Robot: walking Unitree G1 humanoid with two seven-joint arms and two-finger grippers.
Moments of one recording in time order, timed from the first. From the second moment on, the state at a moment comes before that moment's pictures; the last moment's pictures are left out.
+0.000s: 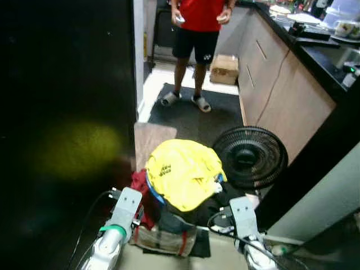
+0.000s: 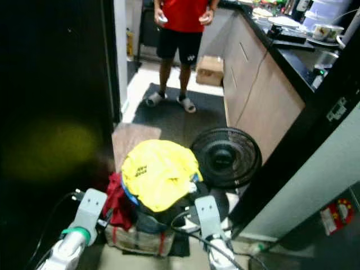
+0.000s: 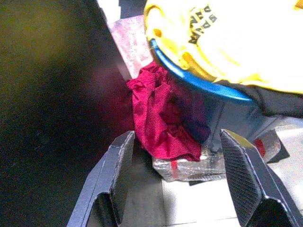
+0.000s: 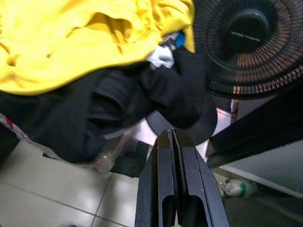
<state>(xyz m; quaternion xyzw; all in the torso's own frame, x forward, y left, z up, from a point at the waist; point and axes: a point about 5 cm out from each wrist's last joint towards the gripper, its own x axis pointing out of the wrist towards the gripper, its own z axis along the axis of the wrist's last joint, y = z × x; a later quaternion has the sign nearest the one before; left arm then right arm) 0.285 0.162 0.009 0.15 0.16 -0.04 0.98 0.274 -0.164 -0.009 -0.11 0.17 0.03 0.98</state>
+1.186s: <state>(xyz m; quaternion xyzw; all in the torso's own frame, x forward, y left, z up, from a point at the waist) 0.291 0.160 0.015 0.14 0.14 -0.03 0.98 0.277 -0.166 -0.006 -0.11 0.17 0.04 0.98</state>
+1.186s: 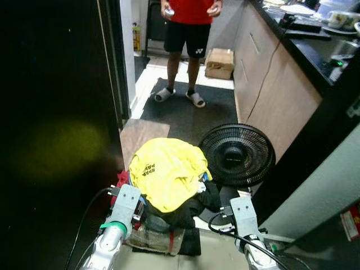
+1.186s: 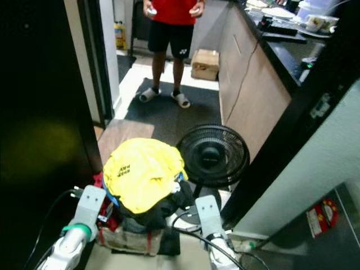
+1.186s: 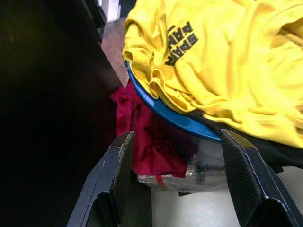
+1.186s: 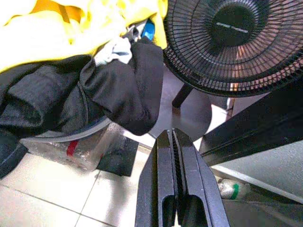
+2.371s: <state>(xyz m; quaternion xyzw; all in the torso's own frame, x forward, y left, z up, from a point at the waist) 0.290 0.158 0.009 0.13 0.16 -0.03 0.98 0.274 -0.166 -0.008 -0.11 0.17 0.03 0.98</state>
